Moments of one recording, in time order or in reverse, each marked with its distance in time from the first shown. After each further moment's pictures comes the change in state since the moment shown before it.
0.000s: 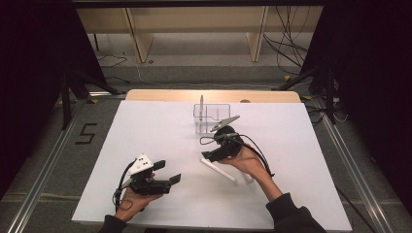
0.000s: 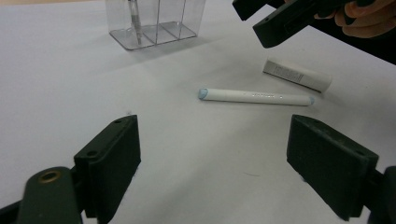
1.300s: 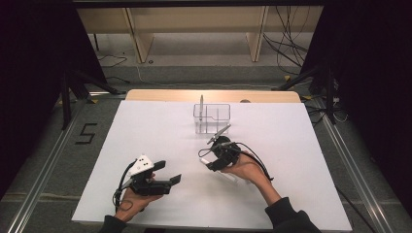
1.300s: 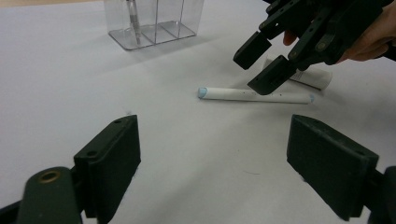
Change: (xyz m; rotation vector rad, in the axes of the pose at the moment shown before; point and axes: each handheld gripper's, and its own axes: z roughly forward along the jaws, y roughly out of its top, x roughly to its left) left arm -0.001 -0.001 0.000 0.002 0.001 0.015; right arm 0.006 -0.019 0.026 0.210 0.018 -0.020
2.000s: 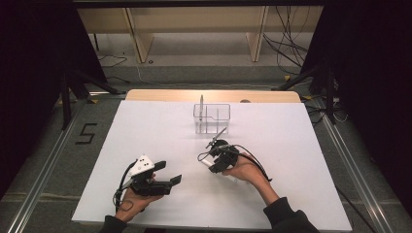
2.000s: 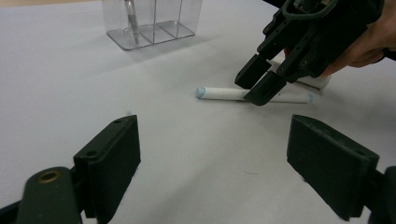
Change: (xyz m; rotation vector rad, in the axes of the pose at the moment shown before) left arm -0.001 0.000 0.001 0.000 -0.002 -0.001; right arm 0.001 -0.002 0.013 0.097 0.013 -0.012
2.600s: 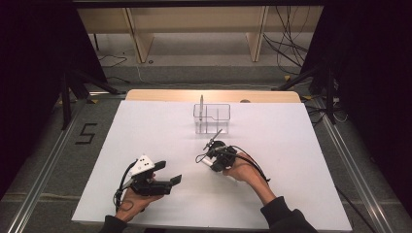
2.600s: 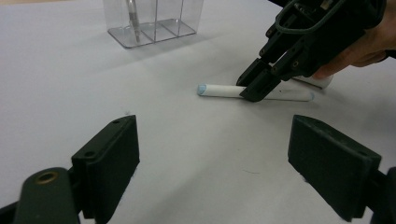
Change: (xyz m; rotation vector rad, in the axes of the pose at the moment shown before) left arm 0.000 -0.001 0.001 0.011 0.005 0.002; right arm 0.007 0.005 0.004 0.044 -0.080 -0.023
